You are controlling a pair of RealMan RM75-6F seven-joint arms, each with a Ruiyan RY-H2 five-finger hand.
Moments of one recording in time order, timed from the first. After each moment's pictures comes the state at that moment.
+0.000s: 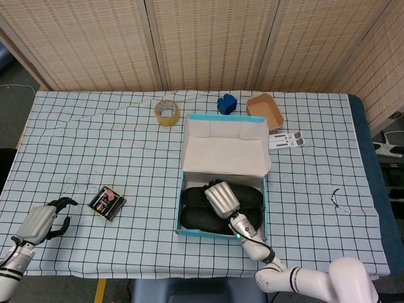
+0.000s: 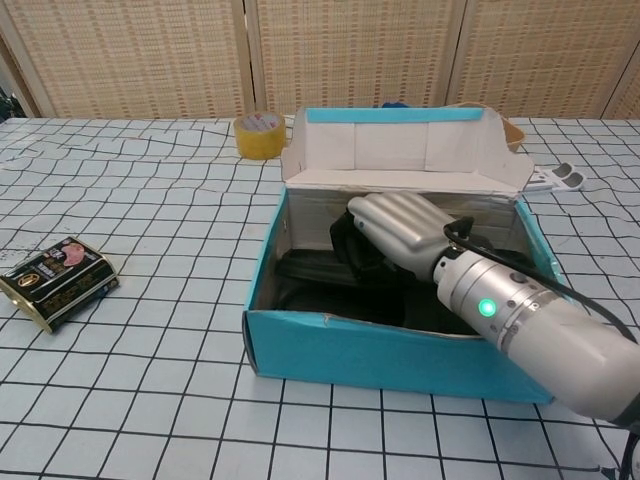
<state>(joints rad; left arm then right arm) -0.28 -1.16 0.02 -1.44 1.48 1.17 -0.24 0.69 -1.96 0.17 -1.14 -1.35 1.04 -0.33</state>
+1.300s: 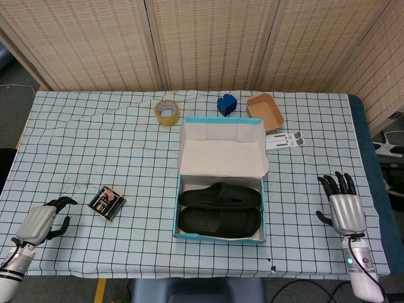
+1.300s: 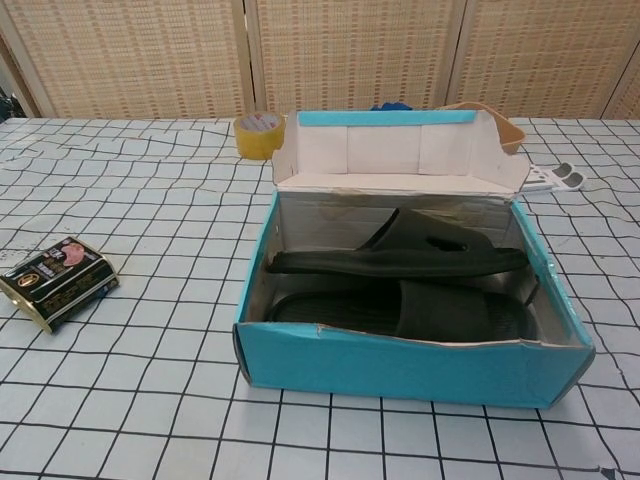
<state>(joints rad) -0.27 -1.18 0.02 -1.45 1.48 1.20 -0.18 0.23 -1.33 0.02 -1.50 -1.32 1.44 -0.27</state>
